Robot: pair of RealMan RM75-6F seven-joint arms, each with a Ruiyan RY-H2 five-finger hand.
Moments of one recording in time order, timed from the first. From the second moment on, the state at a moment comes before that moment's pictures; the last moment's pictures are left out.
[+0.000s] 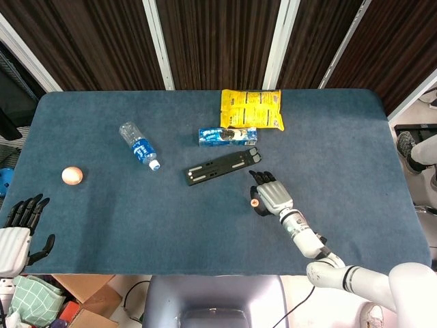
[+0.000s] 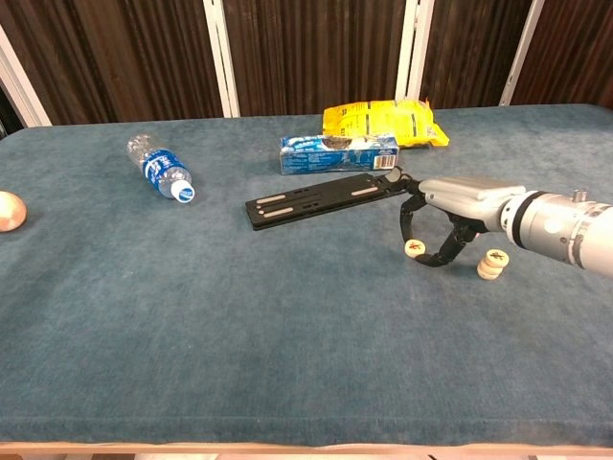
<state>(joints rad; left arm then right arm) -0.12 -1.11 -0.03 -1.59 1.52 1.48 -0.06 0.74 -1.66 0.16 -1.18 -1.17 0.80 -0.20</state>
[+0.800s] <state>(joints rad) -0.13 -1.12 -0.04 -1.58 1.51 1.44 -0.04 0.59 -1.40 0.05 -1.37 -1.33 0.94 -0.06</state>
